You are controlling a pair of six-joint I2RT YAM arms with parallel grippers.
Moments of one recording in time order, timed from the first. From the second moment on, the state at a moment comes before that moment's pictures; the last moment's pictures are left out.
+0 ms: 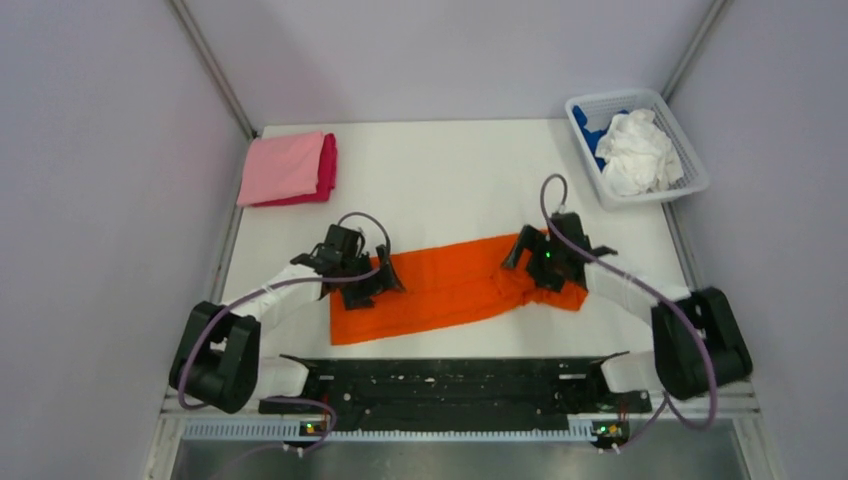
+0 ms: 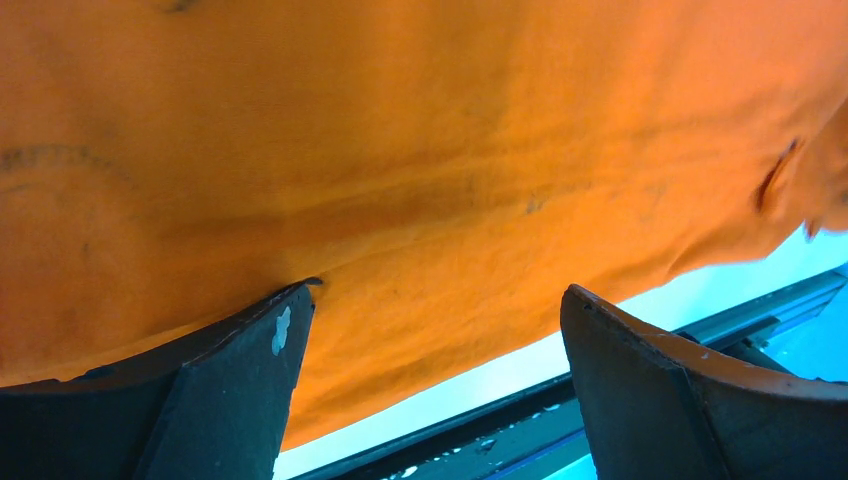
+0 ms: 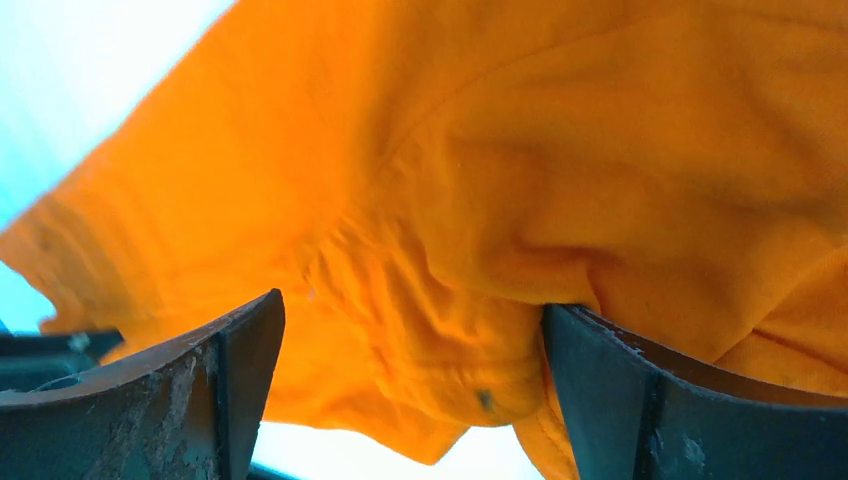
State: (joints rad) left arm -0.35 1.31 0.63 -0.39 0.29 -0.70; right arm 0.35 1.23 0.54 -0.27 -0.12 0.80
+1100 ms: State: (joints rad) left arm -0.87 1.73 1.00 -0.10 0.18 -0.94; right arm 0.35 2.66 2.37 -0.26 -0.48 0.28
